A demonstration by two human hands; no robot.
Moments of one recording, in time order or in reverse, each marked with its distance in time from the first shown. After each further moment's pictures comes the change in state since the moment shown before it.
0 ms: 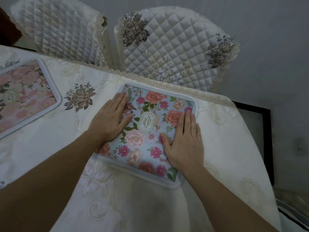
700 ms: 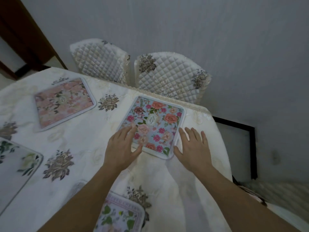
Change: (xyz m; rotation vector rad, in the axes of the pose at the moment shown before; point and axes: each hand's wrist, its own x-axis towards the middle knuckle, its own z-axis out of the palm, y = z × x) left_hand -0.187 0.123 -0.079 -0.044 0.167 -0.214; right_hand -0.113 0.018 -0.127 -0.192 0.008 -0.177
